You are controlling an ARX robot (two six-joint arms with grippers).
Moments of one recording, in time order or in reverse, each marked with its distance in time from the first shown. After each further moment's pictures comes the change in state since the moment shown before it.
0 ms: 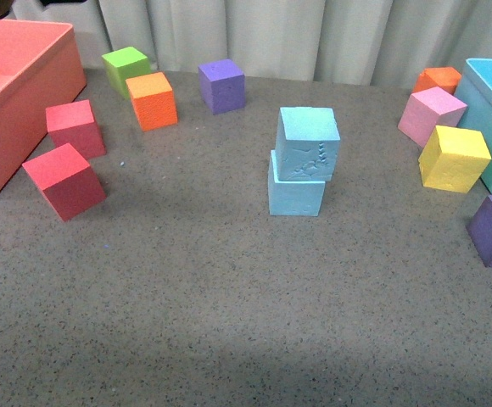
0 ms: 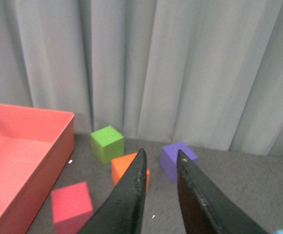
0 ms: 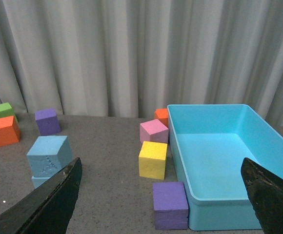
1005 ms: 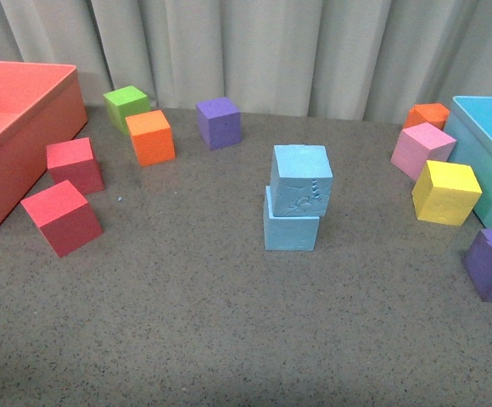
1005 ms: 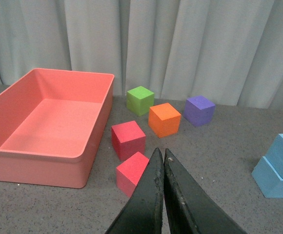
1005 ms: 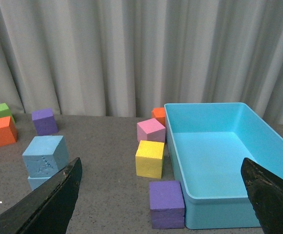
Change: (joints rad) left arm 0.350 -0.915 -0.480 -0.465 0.356 0.014; right arm 0.000 0.000 0.000 0.000 0.001 0.000
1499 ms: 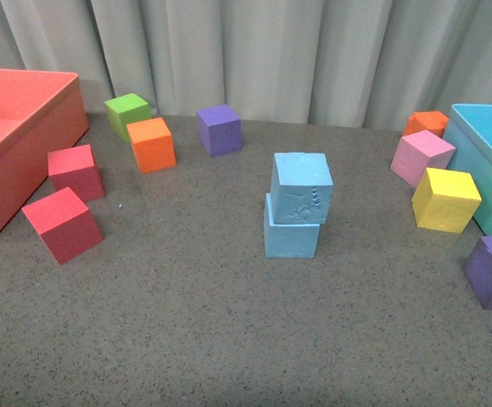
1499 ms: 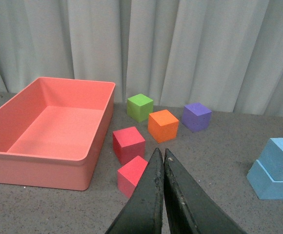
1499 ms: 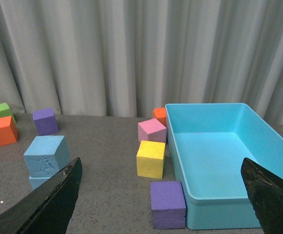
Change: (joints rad) left arm 0.001 -0.328 -0.002 -0.301 0.001 0.000; right arm 0.000 0.000 0.000 0.000 0.000 0.000
